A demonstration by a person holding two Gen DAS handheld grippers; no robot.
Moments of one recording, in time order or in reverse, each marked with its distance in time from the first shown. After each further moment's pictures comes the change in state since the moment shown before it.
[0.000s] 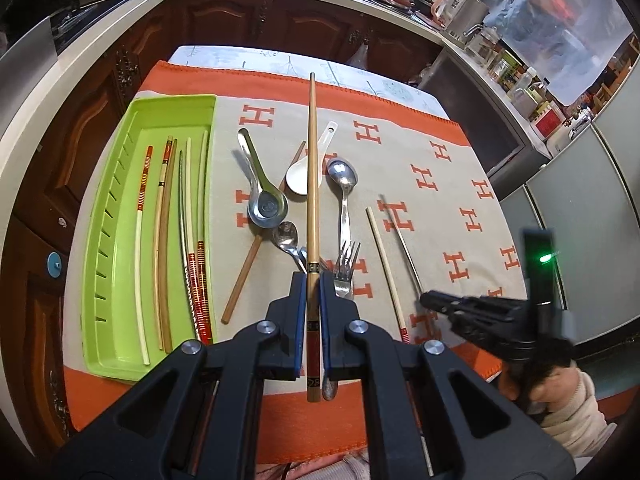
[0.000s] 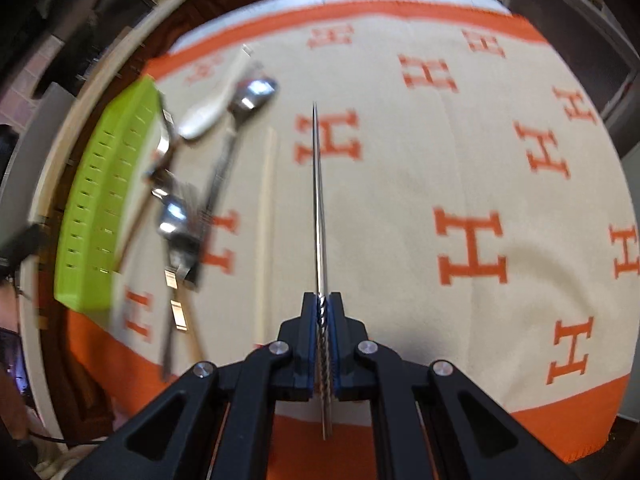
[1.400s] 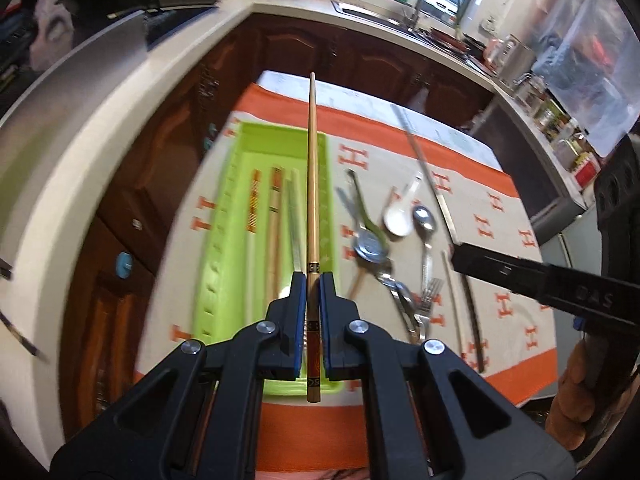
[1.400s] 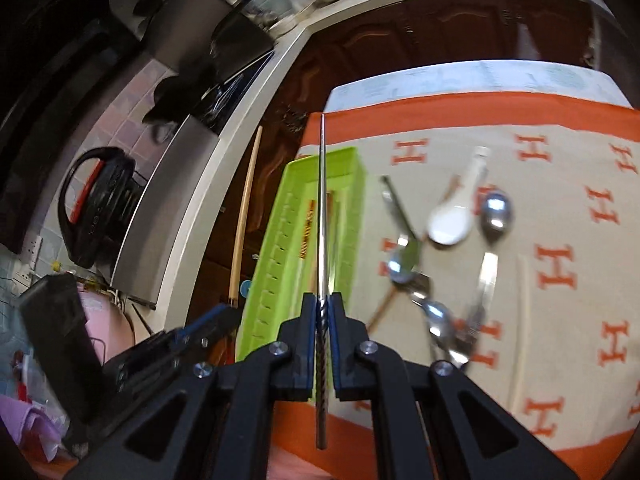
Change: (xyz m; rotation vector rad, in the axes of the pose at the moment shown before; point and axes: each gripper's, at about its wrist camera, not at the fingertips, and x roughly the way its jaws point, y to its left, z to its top) left arm -0.045 0.083 0.002 -0.131 -0.126 0.153; right arm -0.060 0.172 0.067 -0.092 -0.123 0.346
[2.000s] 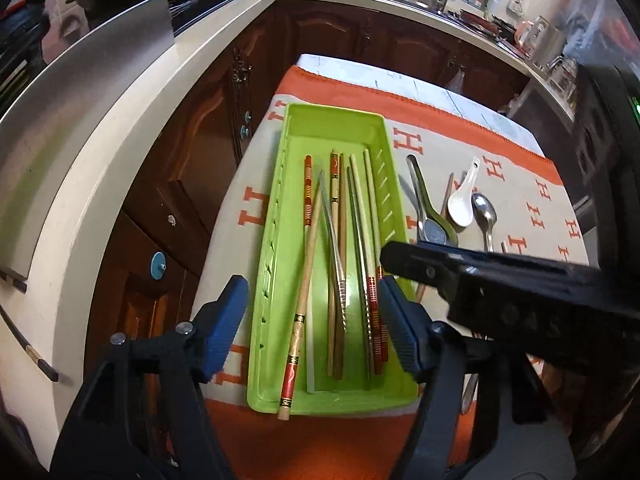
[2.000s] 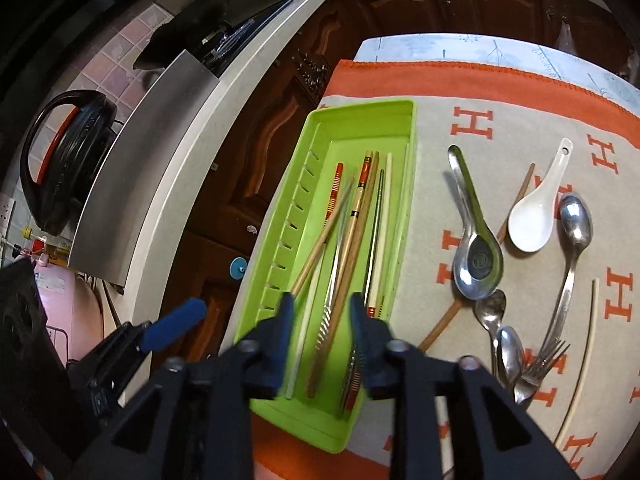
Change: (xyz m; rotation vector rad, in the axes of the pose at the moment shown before) left arm 0.035 0.035 0.002 0.006 0.053 0.123; right arm 0.083 0.030 0.000 -0.084 0.117 -0.046
